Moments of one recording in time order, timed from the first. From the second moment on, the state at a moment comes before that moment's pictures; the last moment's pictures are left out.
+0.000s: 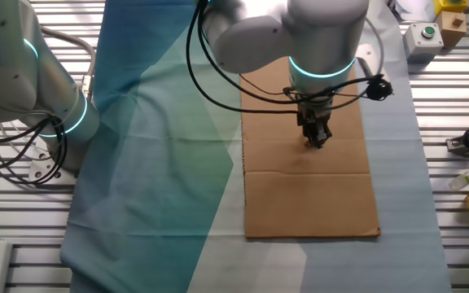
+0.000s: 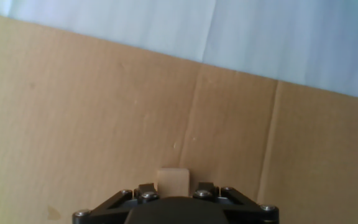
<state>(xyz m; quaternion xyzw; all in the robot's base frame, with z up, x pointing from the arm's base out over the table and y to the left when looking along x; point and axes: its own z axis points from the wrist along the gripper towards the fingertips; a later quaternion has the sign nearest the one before) 0.530 -0.001 0.060 -0.13 0.99 0.00 0.06</state>
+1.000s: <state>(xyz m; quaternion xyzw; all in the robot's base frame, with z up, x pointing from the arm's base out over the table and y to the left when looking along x) 0.522 0.075 0.150 -0.08 1.00 0.01 0.00</state>
